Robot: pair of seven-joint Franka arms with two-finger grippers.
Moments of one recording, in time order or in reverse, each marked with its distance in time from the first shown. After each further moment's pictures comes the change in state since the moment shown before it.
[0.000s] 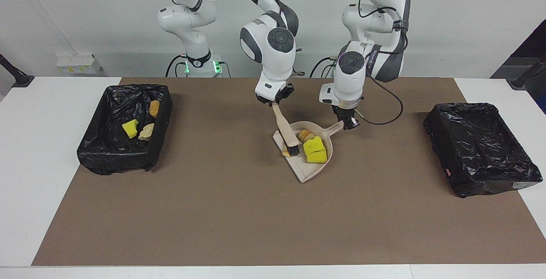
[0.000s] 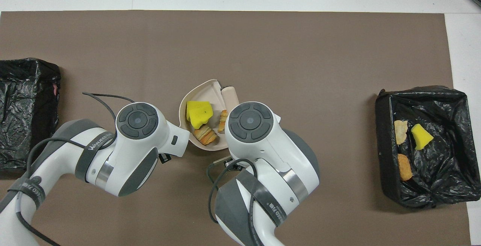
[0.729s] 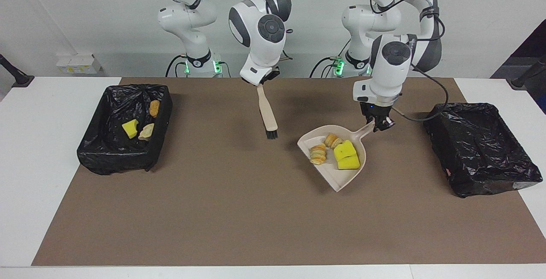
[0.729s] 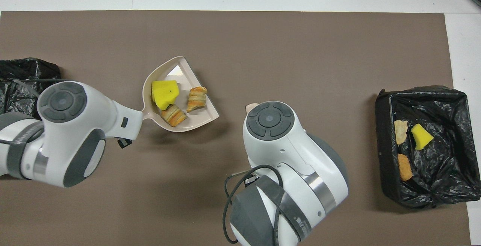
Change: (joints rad) left arm 0.199 -0.093 0.015 0.053 -0.008 -0.054 0.182; right arm -0.043 -0.097 -0.003 -0.036 0.069 -0.234 0.042
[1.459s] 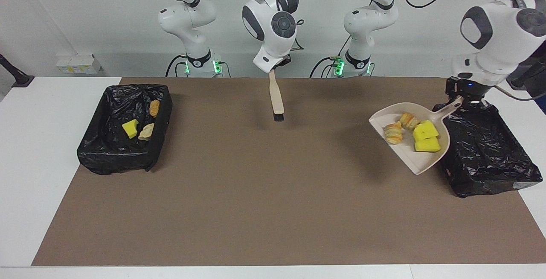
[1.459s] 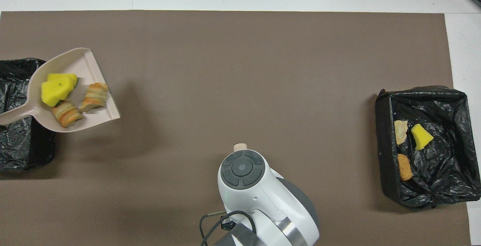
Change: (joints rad) left arm 0.477 0.072 0.017 0.364 -0.010 -0.317 0.582; right arm 0.142 -0.069 0.008 -0.167 0.198 0.083 0.211
